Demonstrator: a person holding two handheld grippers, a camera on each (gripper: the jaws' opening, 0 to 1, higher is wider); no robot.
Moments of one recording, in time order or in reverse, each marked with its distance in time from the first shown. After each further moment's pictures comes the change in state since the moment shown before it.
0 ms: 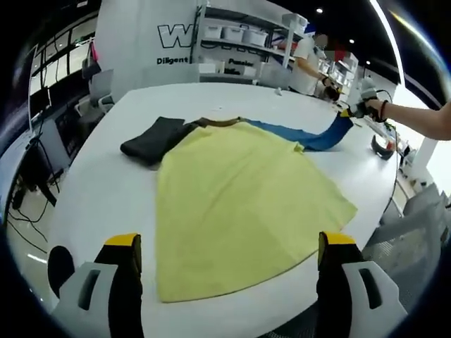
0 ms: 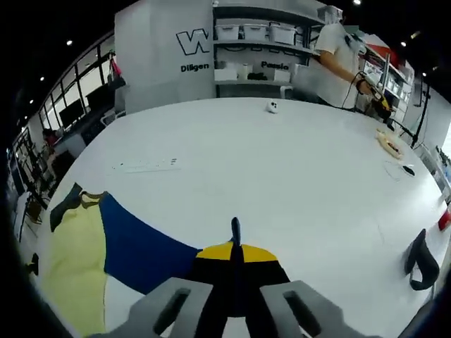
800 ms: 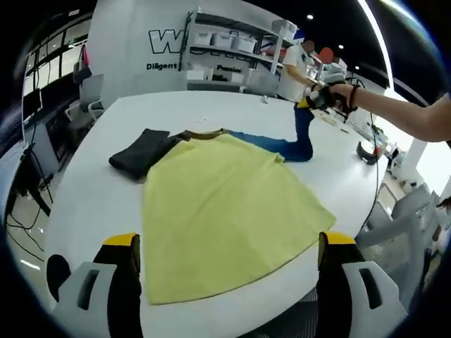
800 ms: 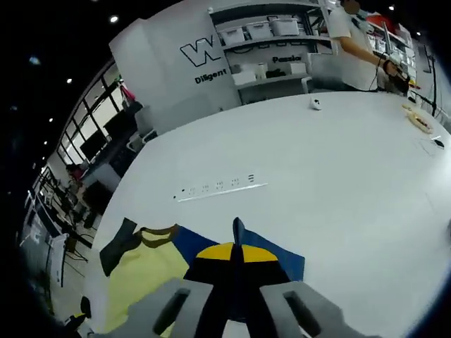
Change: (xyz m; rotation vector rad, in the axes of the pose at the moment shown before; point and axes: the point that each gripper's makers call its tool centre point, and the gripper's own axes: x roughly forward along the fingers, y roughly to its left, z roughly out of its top) left arm -0.017 -0.022 0.020 0.005 -0.039 -0.082; right arm 0.006 0.176 0.041 0.174 0.000 0.245
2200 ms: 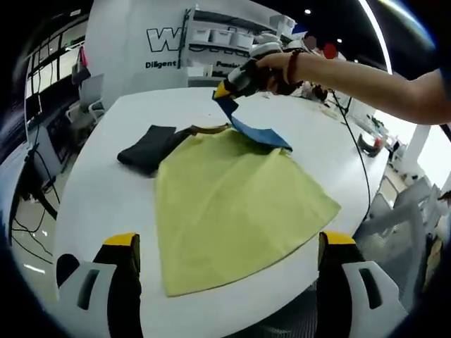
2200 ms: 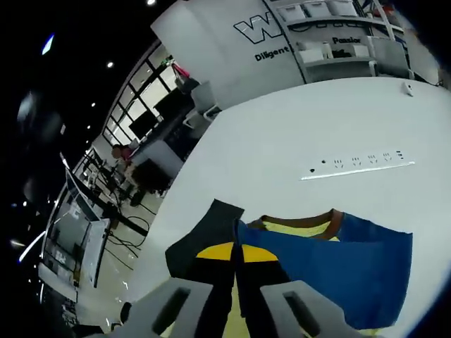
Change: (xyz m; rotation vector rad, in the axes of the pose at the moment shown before) left arm -0.009 0.019 -0.011 0.022 0.036 0.014; right arm 0.071 0.267 -0.077 -0.055 0.110 0.329
